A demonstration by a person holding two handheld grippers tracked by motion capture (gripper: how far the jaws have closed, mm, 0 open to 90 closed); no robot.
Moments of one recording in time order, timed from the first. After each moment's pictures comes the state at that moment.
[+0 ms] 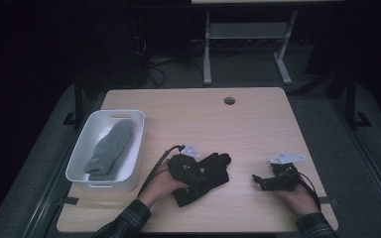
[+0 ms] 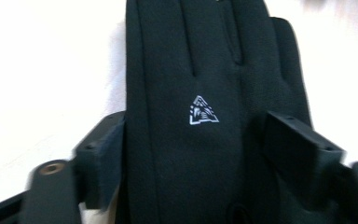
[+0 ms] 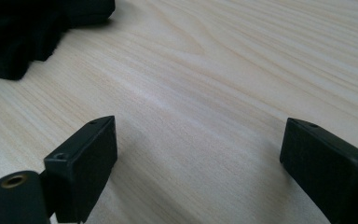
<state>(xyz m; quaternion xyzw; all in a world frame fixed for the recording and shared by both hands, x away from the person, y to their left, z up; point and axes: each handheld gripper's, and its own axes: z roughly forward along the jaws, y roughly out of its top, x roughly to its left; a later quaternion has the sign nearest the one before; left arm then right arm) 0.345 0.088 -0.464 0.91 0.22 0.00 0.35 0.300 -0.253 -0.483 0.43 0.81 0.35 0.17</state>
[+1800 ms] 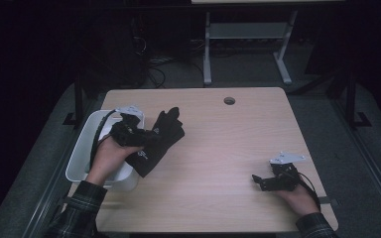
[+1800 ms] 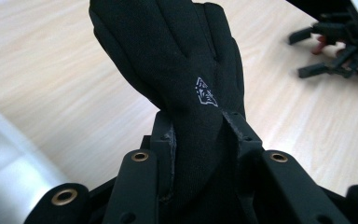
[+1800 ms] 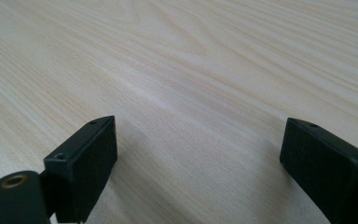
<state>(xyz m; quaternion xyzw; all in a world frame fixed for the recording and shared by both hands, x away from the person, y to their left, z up) 0.368 0.223 -0.331 0.85 0.35 0.05 0.40 0.300 -0.253 -0.483 0.43 0.81 0.35 0.17</state>
